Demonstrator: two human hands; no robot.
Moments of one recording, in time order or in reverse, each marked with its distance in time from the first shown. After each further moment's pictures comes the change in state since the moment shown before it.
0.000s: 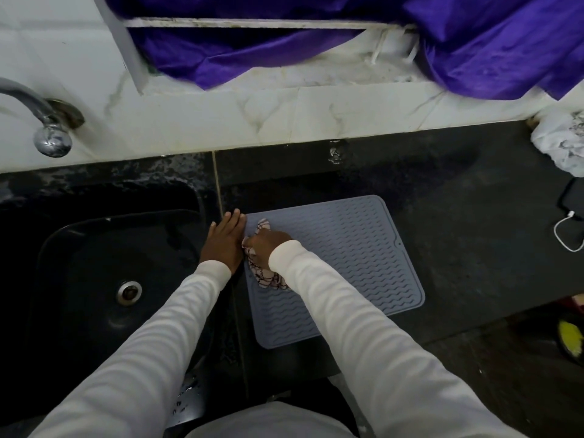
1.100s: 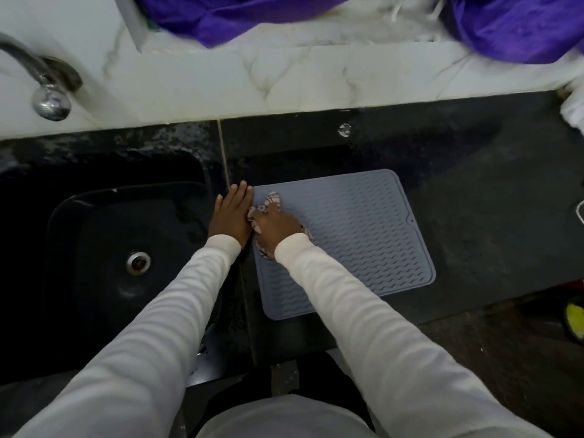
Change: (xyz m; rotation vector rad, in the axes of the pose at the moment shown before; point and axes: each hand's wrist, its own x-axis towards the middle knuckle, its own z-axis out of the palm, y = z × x) left_hand -0.005 0.004 0.007 -0.020 0.020 -0.029; right_hand -0.016 -0.011 0.028 0.176 0.199 0.116
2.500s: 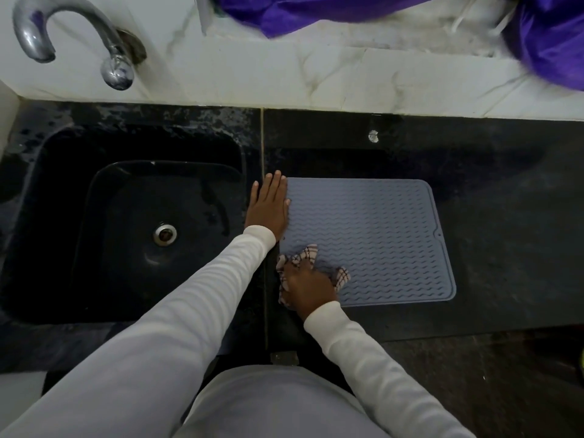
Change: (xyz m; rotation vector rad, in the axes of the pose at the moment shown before) left_hand -0.009 0.018 0.011 0.140 0.097 -0.069; right_hand -0.109 -0.006 0.068 -0.181 -0.002 -0.020
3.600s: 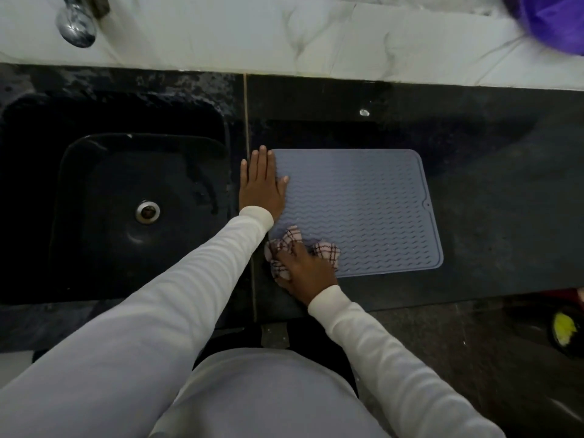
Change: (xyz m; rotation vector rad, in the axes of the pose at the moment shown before) left_hand -0.011 0.023 0.011 -0.038 0.008 -0.113; right_hand -0.022 0.028 0.028 -0.040 0.319 -0.176
